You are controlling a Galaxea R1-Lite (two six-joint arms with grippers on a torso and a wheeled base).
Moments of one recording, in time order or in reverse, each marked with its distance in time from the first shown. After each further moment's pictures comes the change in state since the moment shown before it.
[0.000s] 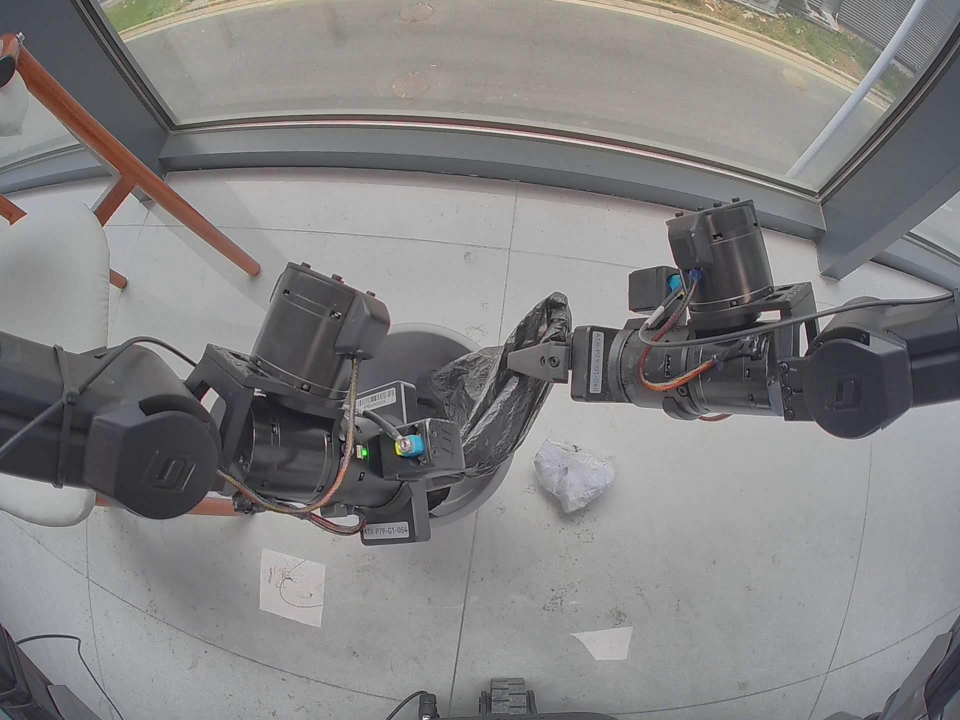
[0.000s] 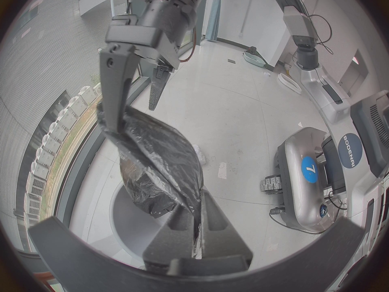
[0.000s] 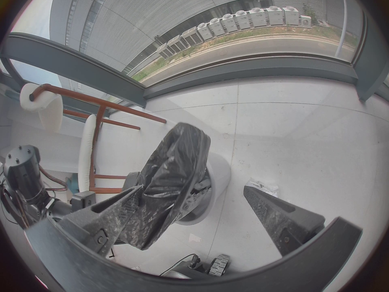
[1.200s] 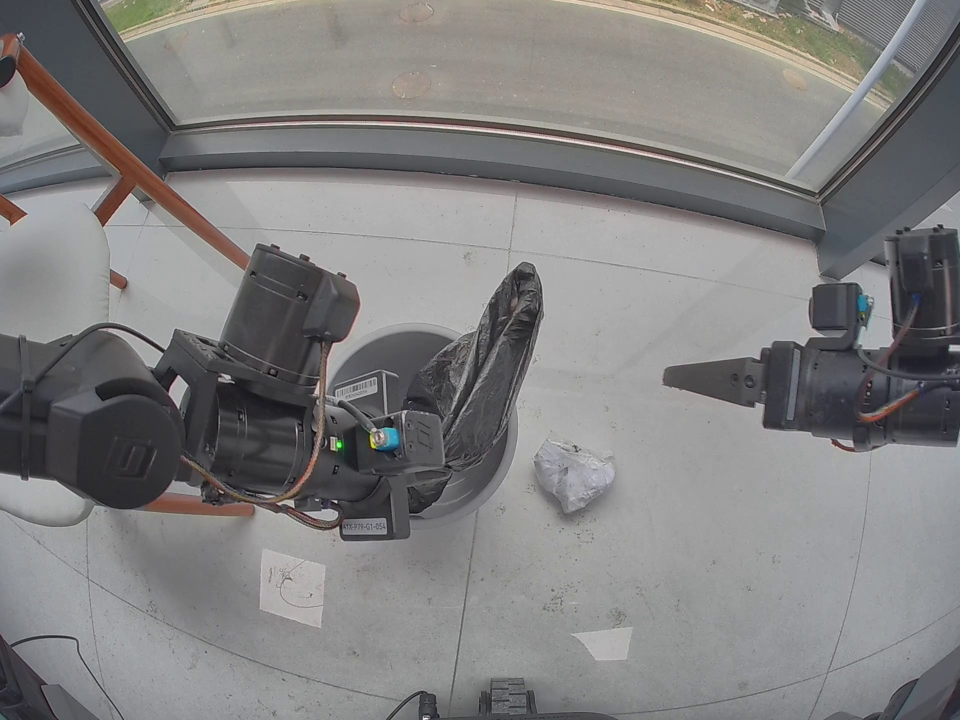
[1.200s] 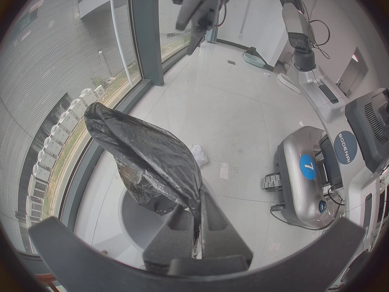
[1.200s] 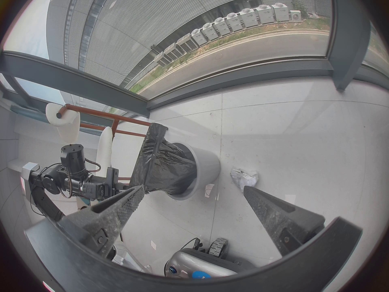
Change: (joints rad) left arm 0.008 -0.047 -0.001 0.045 -0.024 0.042; right arm -0.134 -0.392 0.343 0.007 0.168 0.005
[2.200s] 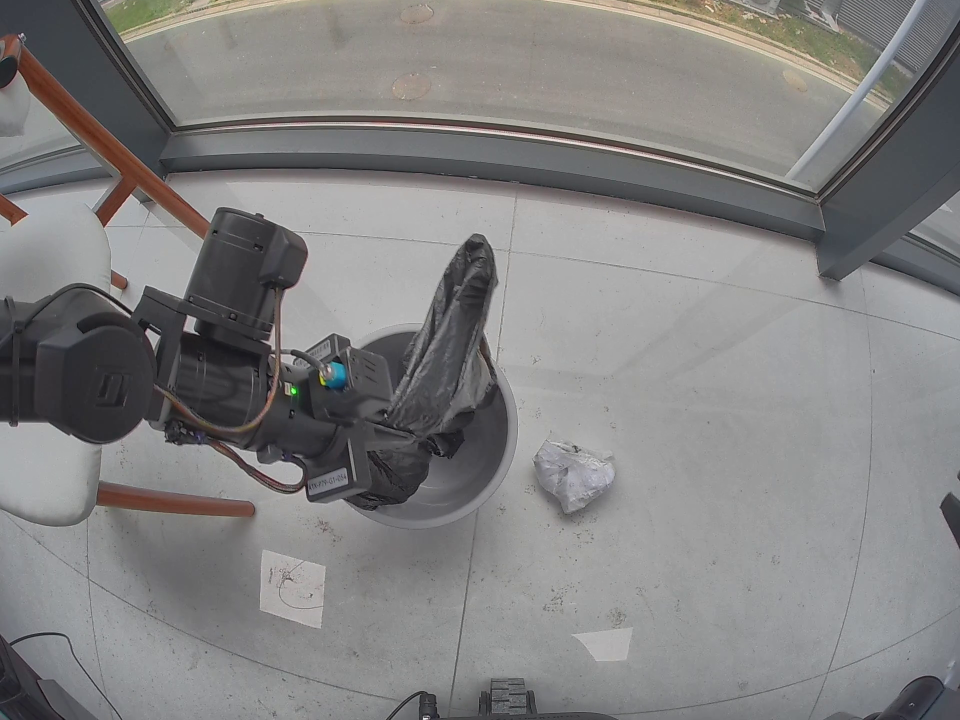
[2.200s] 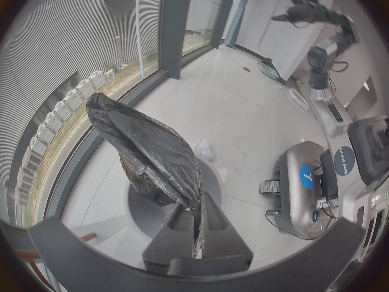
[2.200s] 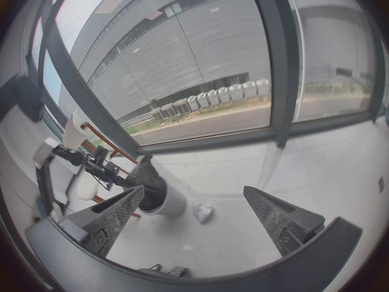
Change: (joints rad) left arm 0.114 -0.004 -0.077 0.102 -0.091 -0.047; right arm -0.285 -0.980 0.553 0.007 -0.020 -0.116
